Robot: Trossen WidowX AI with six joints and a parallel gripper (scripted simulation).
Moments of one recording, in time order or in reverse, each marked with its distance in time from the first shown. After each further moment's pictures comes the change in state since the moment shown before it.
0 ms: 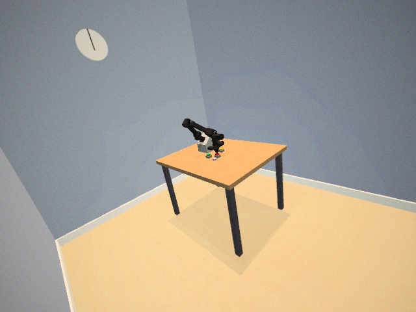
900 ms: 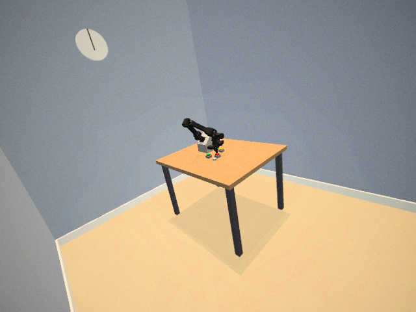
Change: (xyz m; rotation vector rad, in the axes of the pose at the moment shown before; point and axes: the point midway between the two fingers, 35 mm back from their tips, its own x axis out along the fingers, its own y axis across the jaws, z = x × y) arm -0.006 0.002 -0.006 -0.020 0.017 -0.003
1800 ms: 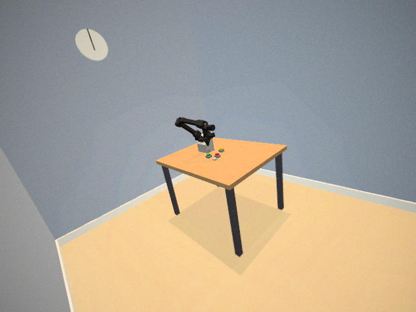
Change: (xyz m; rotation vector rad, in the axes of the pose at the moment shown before) arm -0.082 -0.039 -0.068 0.021 -0.013 0.006
